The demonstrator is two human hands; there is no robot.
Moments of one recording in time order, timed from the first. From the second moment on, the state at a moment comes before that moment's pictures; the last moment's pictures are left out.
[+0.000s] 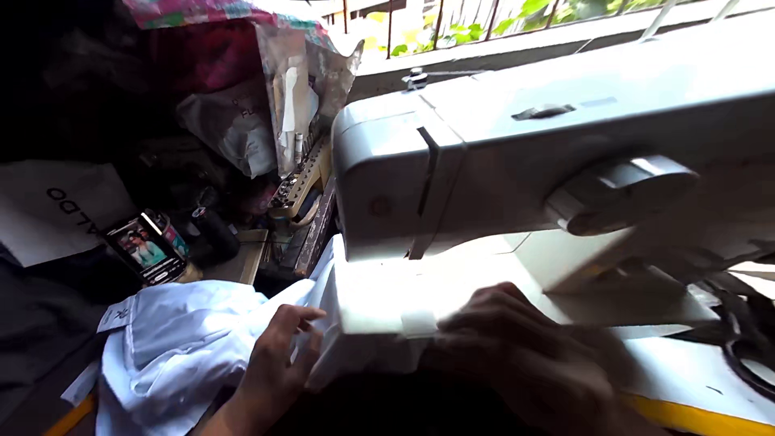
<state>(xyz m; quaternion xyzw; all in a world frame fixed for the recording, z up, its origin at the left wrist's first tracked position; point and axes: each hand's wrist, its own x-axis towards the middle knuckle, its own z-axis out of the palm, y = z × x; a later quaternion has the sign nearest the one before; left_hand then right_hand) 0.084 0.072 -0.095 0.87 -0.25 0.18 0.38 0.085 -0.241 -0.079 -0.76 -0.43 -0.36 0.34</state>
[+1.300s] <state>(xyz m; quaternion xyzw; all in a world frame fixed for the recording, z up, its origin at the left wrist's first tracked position) 0.042 -0.013 -0.180 0.73 0.01 0.30 0.61 0.099 -0.214 -0.058 -0.80 -0.44 -0.20 0.35</state>
